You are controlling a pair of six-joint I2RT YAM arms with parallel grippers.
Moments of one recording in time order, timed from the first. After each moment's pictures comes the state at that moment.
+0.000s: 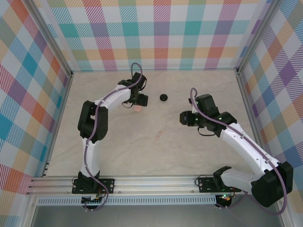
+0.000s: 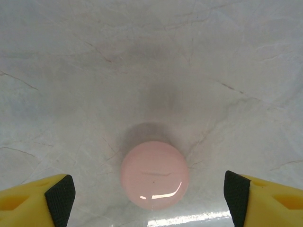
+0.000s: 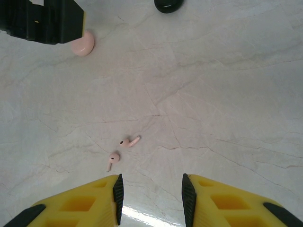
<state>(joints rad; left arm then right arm) -0.44 2.14 1.75 -0.81 -0.15 -0.26 0.49 1.13 0.96 -0.68 -0.13 0.41</state>
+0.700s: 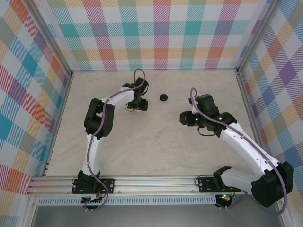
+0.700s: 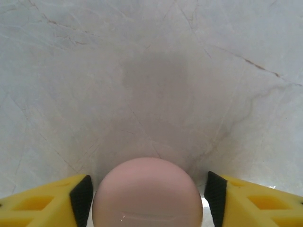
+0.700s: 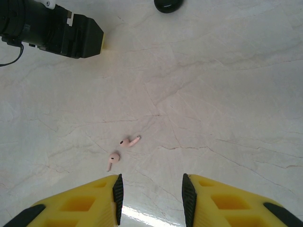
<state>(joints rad) -0.44 2.25 1.78 -0.82 -0.09 -0.27 0.49 1.13 0.96 -0.68 -0.13 0.41</state>
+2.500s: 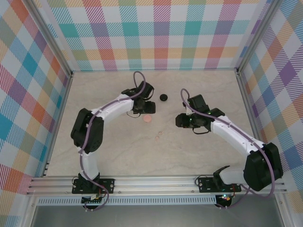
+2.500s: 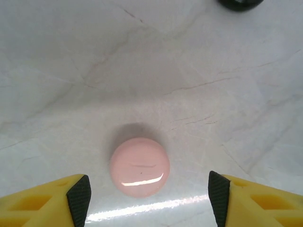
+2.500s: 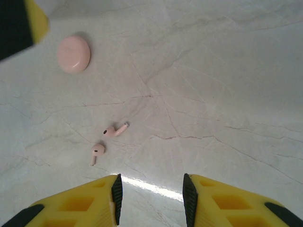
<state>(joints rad) -0.57 1.90 1.50 -0.71 -0.03 -0.54 0.49 1.33 0.95 -0.63 -0.20 0.42</state>
